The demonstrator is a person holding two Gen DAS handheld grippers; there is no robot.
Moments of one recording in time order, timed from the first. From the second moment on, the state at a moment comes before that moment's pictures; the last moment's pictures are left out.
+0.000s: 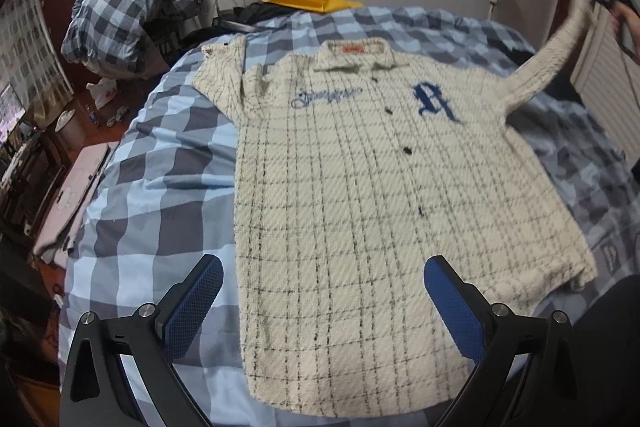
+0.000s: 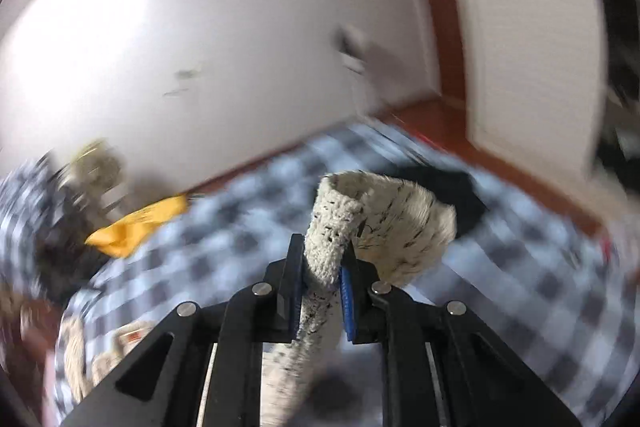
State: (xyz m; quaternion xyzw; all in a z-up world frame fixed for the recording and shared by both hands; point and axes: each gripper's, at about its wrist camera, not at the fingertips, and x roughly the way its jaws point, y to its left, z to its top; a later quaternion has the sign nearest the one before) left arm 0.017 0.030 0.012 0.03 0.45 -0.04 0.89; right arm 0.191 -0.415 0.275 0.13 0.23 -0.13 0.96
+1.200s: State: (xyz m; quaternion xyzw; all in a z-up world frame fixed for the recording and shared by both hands) left arm 0.010 0.051 0.018 0.01 0.43 -0.02 0.90; right arm 0.185 -0.259 0.033 0.03 0.59 -0.04 0.80
